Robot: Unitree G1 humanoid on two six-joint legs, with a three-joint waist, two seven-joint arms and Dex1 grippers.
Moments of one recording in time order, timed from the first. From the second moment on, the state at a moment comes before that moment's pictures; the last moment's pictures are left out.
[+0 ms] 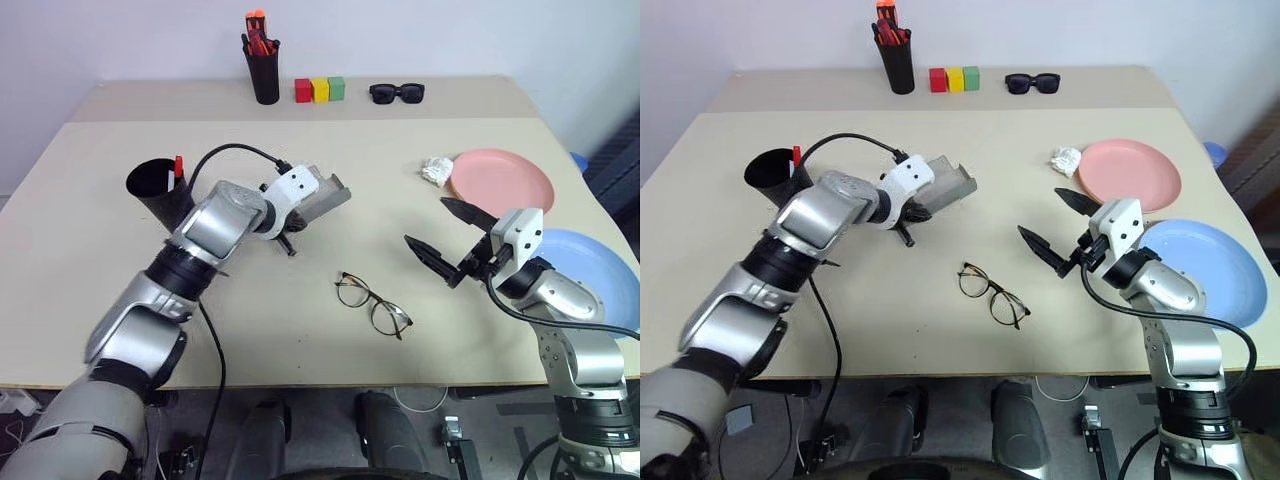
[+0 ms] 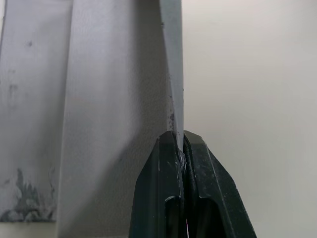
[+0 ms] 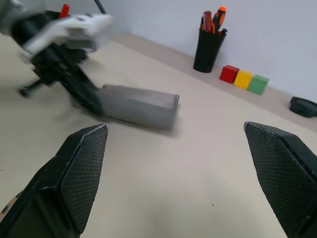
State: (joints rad) left arm -0.92 0.61 -0.52 0.13 -0.09 0.82 -0.89; right arm -0.13 -0.54 -0.19 -0.23 0.41 0.12 0.76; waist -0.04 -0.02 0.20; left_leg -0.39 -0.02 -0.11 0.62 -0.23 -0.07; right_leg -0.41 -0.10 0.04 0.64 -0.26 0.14
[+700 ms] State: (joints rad) left arm -0.89 0.58 -0.53 0.35 0.08 0.25 -1.16; right arm -0.05 -0.55 -0.21 -0.27 0.42 0.12 0.76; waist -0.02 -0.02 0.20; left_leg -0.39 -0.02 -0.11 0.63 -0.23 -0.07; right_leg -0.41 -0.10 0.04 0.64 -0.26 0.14
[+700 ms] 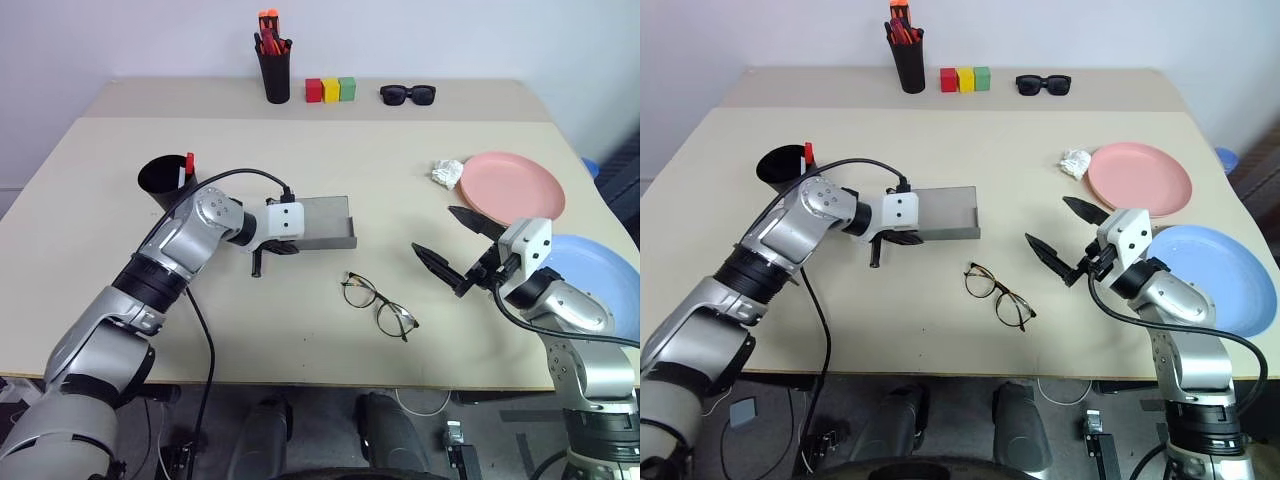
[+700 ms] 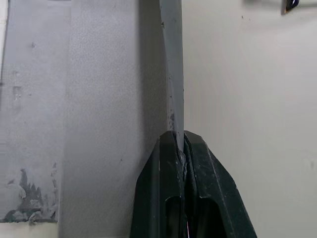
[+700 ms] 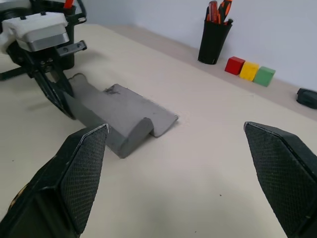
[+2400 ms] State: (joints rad) left arm -0.52 0.72 -0.22 -0.14 -0.31 0.25 -1.42; right arm -0.28 -0.74 0.12 -0.14 0.51 0.60 1.14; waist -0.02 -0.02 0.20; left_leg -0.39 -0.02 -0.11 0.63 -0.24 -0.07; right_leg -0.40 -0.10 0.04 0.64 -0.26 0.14
